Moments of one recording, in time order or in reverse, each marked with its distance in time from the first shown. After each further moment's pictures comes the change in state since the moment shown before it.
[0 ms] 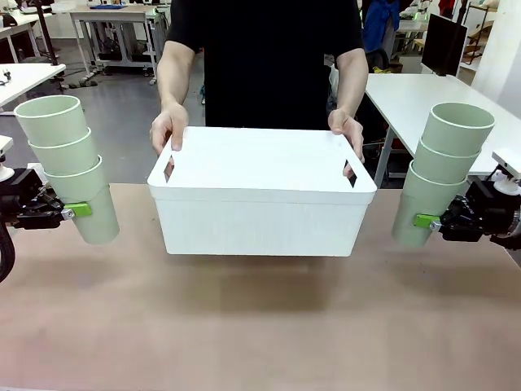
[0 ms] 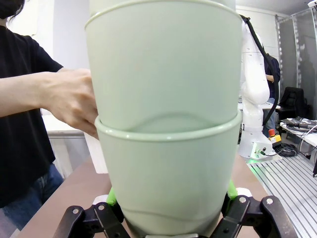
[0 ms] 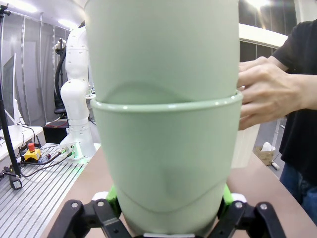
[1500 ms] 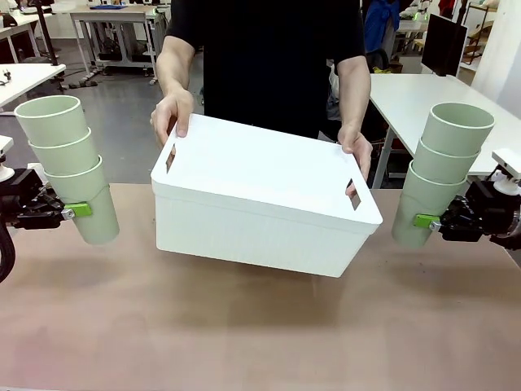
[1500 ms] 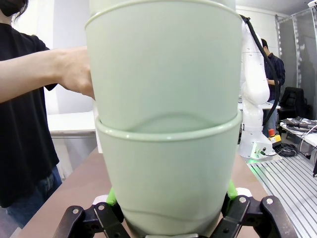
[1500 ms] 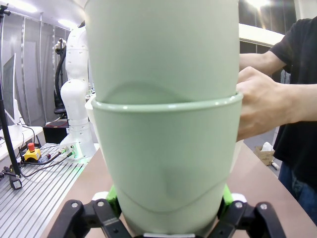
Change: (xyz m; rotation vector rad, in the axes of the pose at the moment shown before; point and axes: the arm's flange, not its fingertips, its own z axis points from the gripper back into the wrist) left arm 0.000 0.000 0.000 0.000 0.000 0.000; right arm 0.000 0.000 0.000 0.000 0.000 0.000
